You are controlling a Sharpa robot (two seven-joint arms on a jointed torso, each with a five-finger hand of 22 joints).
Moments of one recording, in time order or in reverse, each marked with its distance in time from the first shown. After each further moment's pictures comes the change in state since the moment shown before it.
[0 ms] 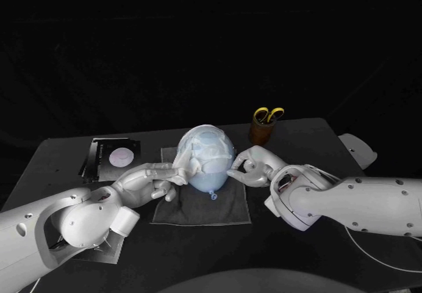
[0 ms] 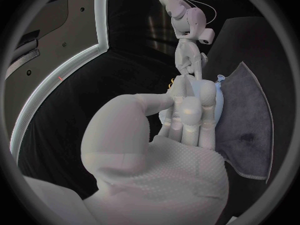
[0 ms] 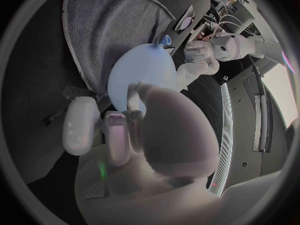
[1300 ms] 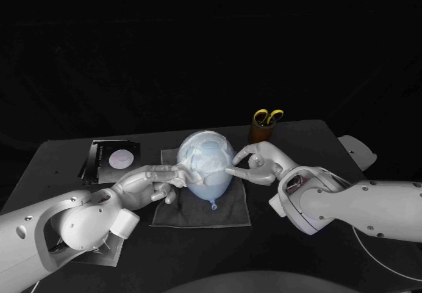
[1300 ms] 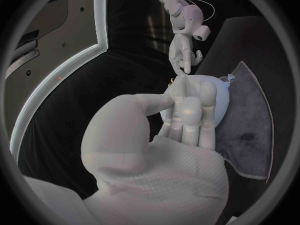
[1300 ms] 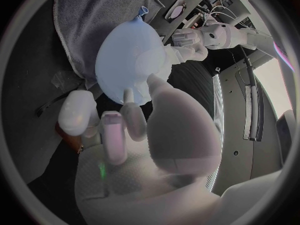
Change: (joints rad) left arm 0.000 0.003 0.000 -0.002 -0.001 -0.002 -0.003; left_hand -0.001 0.007 0.000 0.000 0.001 -0.002 -0.002 -0.002 0.001 0.000 0.000 0.000 0.005 -0.002 0.002 0.004 0.004 -0.008 0.004 0.004 0.000 0.000; right arm 0.004 -0.064 0.000 0.054 0.056 -0.090 0.138; right_hand -0.103 -0.090 -0.323 -0.047 0.067 -0.158 0.080 -0.100 -0.079 -0.063 0.088 -0.217 0.005 0.000 0.076 -0.016 0.000 0.016 -0.067 0.063 -0.171 0.000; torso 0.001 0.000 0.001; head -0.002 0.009
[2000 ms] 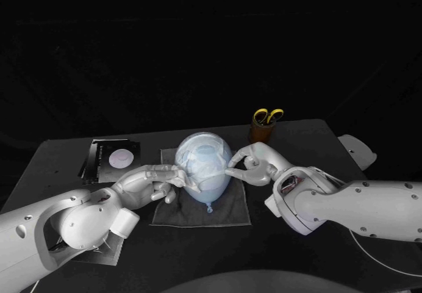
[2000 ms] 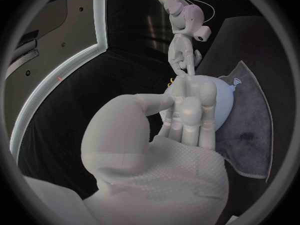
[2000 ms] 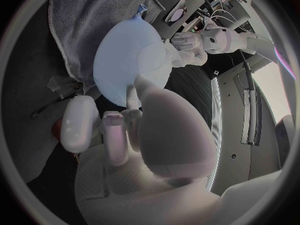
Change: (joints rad) left arm 0.000 -0.002 0.000 0.001 -0.001 -0.003 -0.005; left_hand 0.000 0.000 0.000 0.000 -0.002 0.002 0.002 -0.004 0.000 0.000 0.000 0.000 0.000 0.004 -0.001 0.000 0.001 -0.001 0.000 0.000 0.000 0.002; right arm -0.007 0.034 0.000 -0.012 -0.058 0.002 -0.029; right_hand 0.180 0.072 0.088 -0.054 -0.072 0.178 -0.050 -0.041 -0.072 0.061 -0.046 0.198 -0.001 -0.003 -0.037 0.016 -0.001 -0.001 0.058 -0.035 0.157 0.001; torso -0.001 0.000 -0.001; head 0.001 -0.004
